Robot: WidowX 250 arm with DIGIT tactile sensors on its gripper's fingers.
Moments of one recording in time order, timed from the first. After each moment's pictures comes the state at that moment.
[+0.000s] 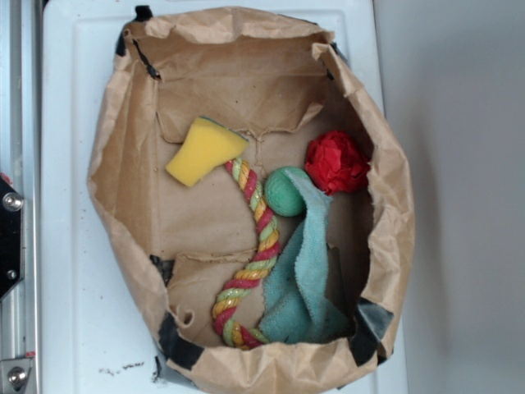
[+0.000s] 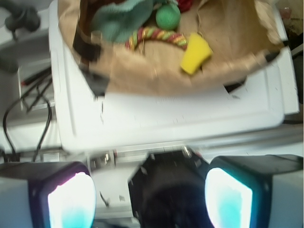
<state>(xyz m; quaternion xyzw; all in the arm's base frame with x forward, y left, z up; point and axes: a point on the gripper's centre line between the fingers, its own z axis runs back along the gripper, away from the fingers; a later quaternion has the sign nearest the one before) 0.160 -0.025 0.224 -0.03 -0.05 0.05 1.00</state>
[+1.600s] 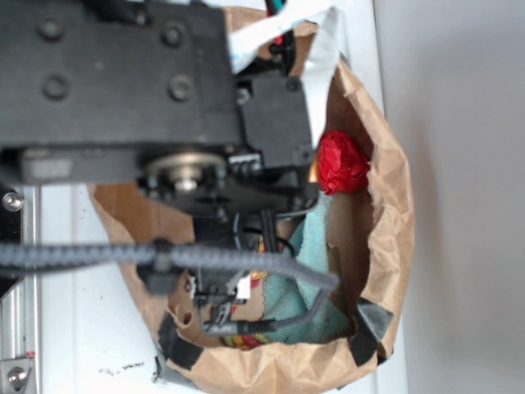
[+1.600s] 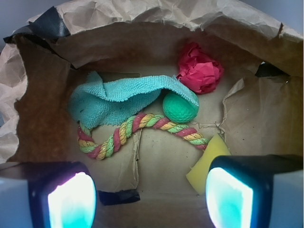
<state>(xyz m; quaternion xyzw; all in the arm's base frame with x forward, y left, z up) 0.266 0.011 0.168 -0.02 -0.12 -0.01 0.99</state>
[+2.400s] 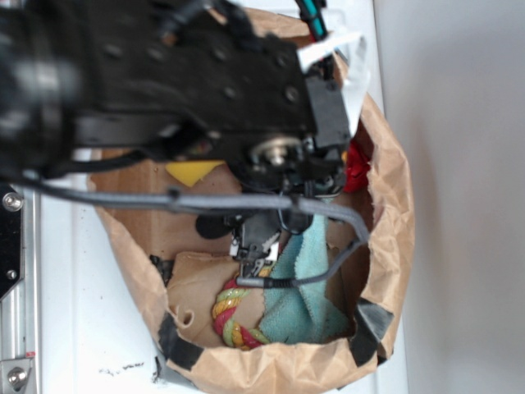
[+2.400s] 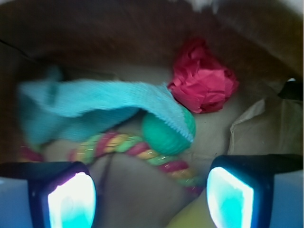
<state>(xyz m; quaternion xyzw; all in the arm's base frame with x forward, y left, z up) 0.295 0.036 0.093 0.00 -0.11 -0.08 0.99</state>
